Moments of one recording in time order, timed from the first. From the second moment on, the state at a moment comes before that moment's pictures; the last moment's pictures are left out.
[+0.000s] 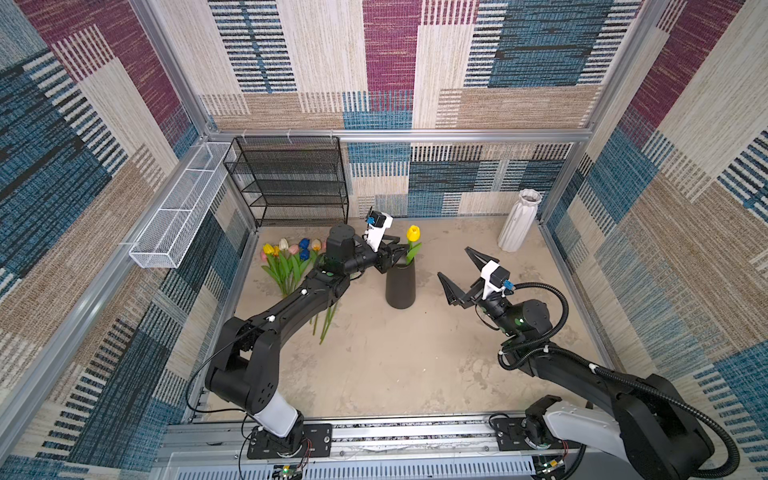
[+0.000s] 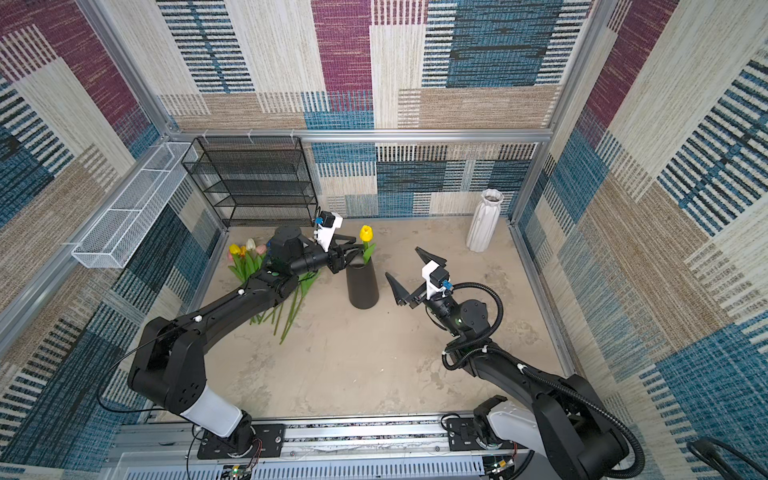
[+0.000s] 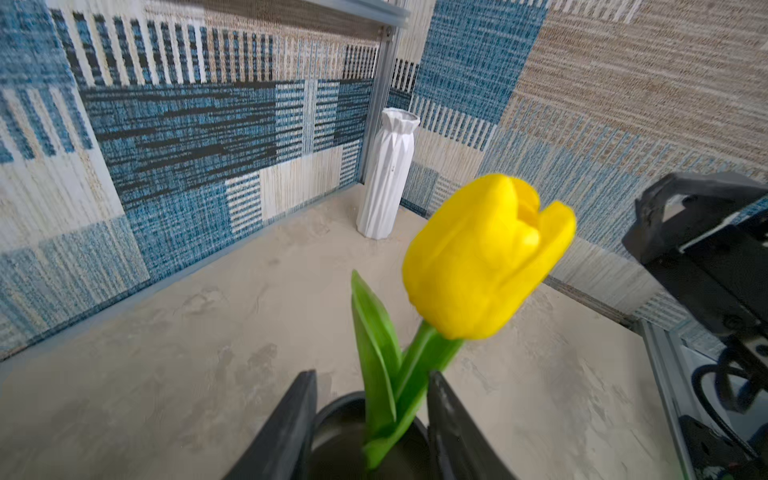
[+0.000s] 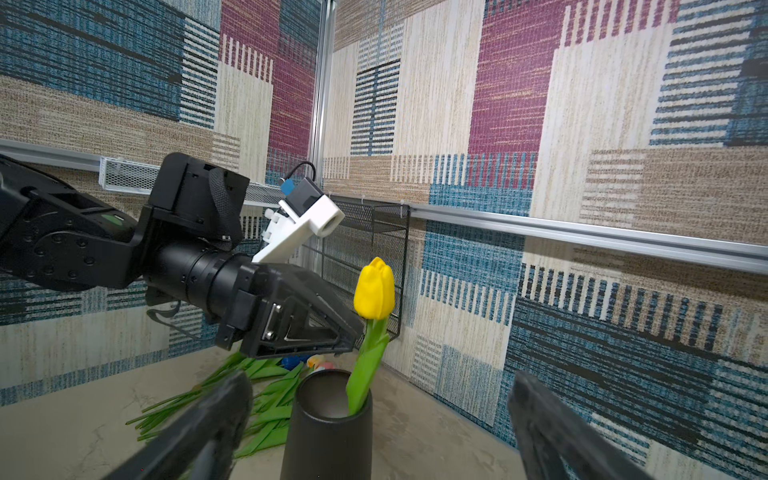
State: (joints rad) left arm -0.43 1.59 1.13 0.23 0.58 -0.07; right arm 0.47 1.14 0.41 1.12 -0.26 -0.03
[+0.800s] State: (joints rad) left arm 0.04 1.38 1.00 -0.47 -0.01 -0.16; right arm 0.51 1.13 0.26 1.09 -0.26 0.08
